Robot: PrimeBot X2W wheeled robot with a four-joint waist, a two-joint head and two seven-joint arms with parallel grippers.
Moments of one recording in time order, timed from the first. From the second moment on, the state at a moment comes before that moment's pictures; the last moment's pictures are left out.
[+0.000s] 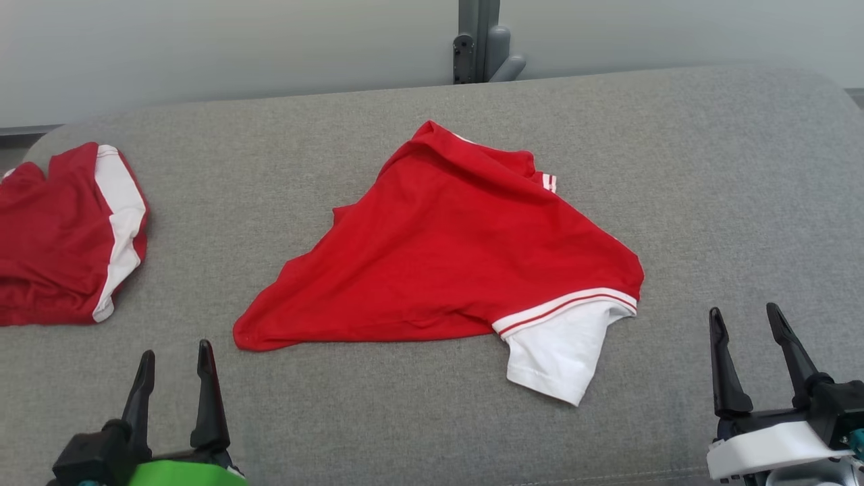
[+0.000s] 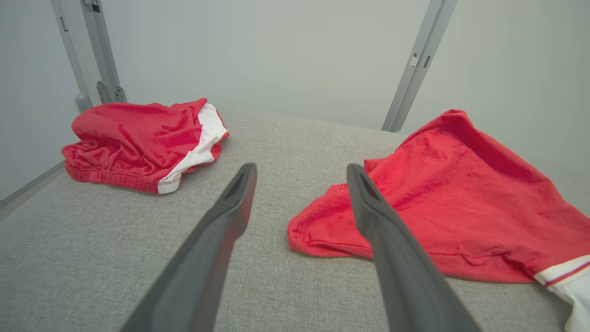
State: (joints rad) left arm 0.08 0.34 -0.26 -0.01 -0.59 0.22 -0.26; right arm 0.10 -0.10 -0.08 -0.02 0.10 0.13 -0.26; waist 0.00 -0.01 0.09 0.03
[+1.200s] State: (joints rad) left arm 0.22 0.10 0.05 0.15 -0.23 -0.12 -0.26; right arm 0.16 -0.06 -0.10 0.09 0.07 0.13 -0.26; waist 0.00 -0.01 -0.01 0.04
